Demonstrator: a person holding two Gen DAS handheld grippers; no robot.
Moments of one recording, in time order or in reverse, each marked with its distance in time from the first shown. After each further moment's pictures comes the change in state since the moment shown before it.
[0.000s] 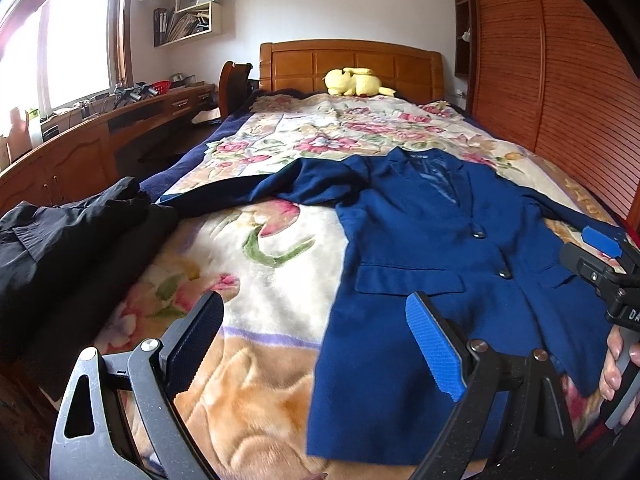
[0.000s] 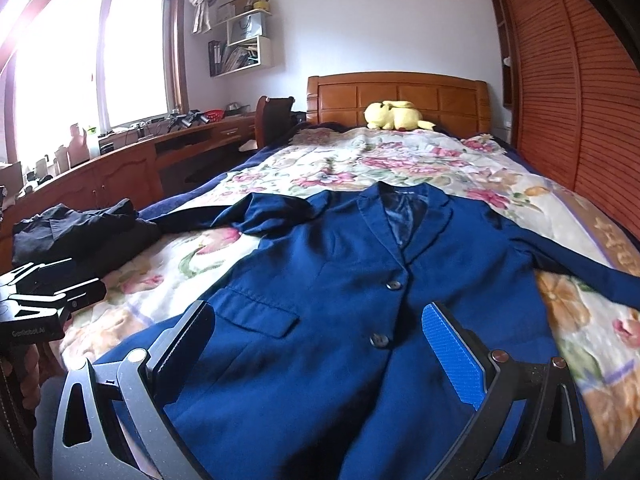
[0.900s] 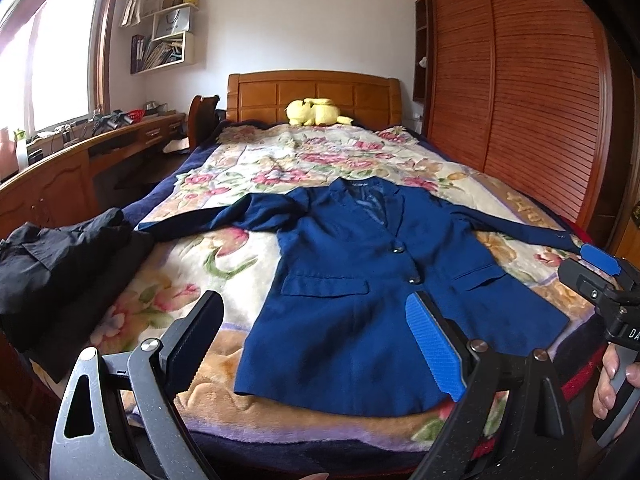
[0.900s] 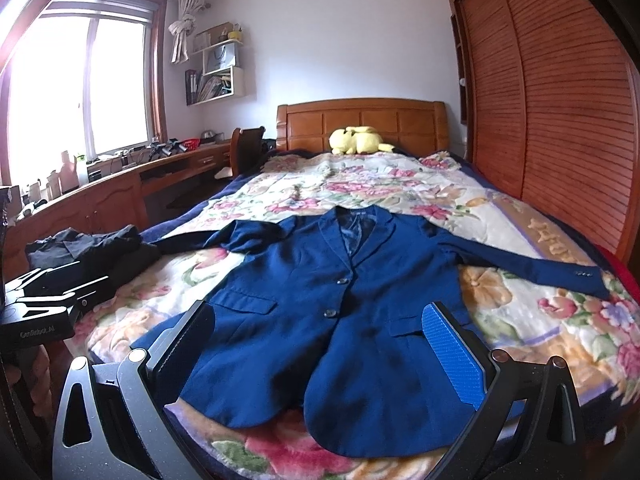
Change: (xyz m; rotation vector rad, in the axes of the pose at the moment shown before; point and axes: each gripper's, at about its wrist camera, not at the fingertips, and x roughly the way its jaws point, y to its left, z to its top) left arm -0.100 -0.057 -0.012 0.027 -0.102 -0.114; right arm -0.122 0.001 -0.020 0.047 -0.059 -0.106
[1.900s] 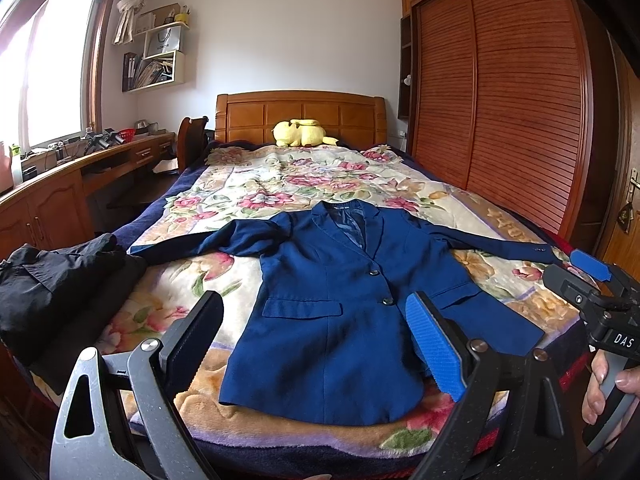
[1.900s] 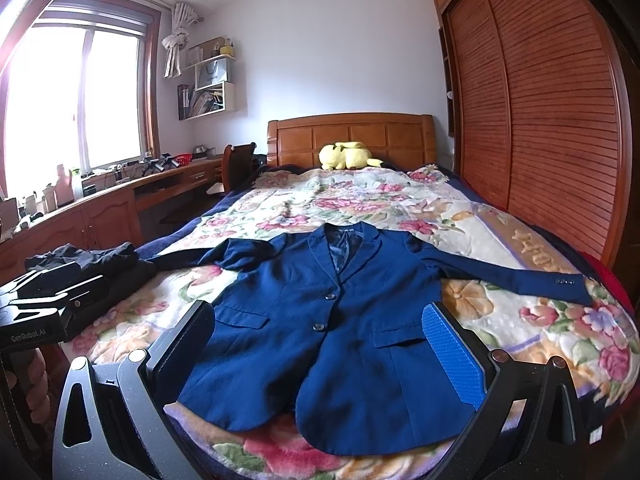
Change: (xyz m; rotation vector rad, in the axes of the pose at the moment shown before) left arm -0.036 -0.012 0.027 0.023 -0.070 -0.052; right arm -0.038 -0.001 0.007 0.012 -0.057 -0.042
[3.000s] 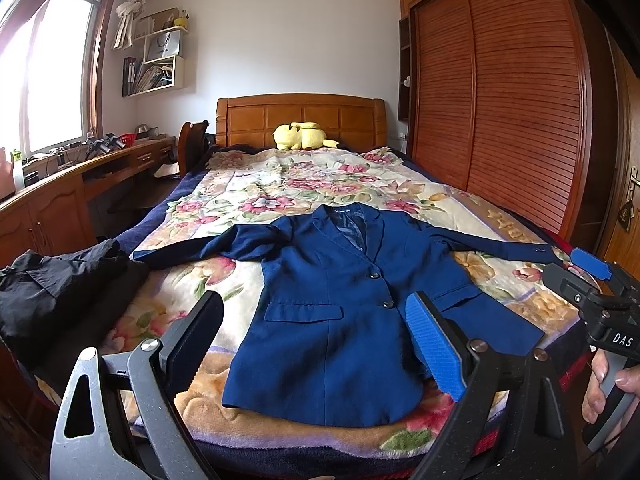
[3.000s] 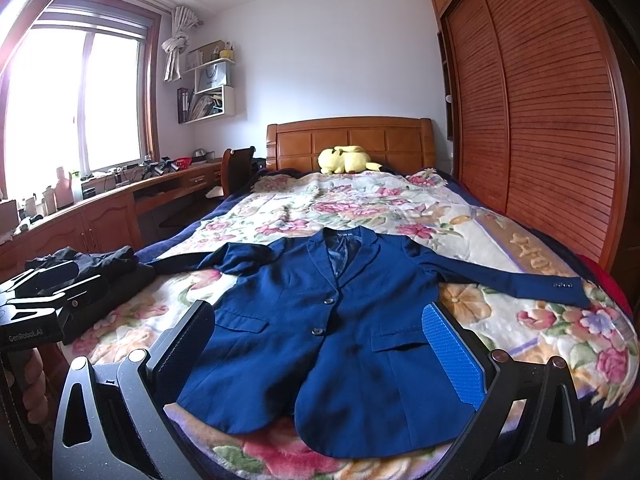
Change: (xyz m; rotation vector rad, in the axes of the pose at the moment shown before) left arm -0.006 0.001 0.006 0.006 -0.004 0.001; right arm -0.002 -0.001 -0.002 -0.003 -0.012 -0.002
